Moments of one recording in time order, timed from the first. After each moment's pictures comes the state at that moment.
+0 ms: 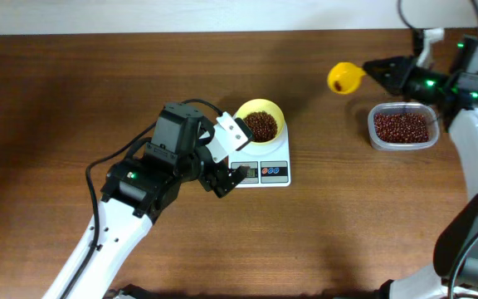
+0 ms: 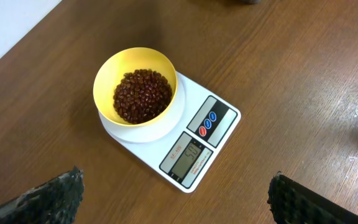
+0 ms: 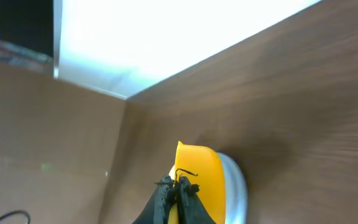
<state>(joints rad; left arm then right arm) -0.43 1.24 1.15 -0.73 0.27 0.45 -0.29 1.77 1.40 -0.32 -1.04 0.45</state>
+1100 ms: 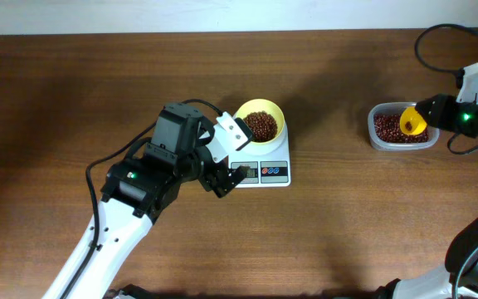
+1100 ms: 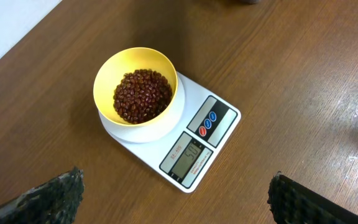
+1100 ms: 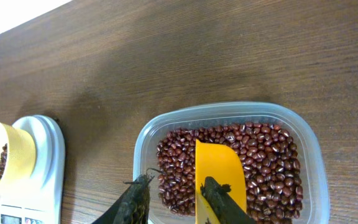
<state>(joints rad) -0.43 1.24 1.15 -0.73 0.27 0.45 -0.49 1.77 1.40 -0.70 -0.62 -0.18</state>
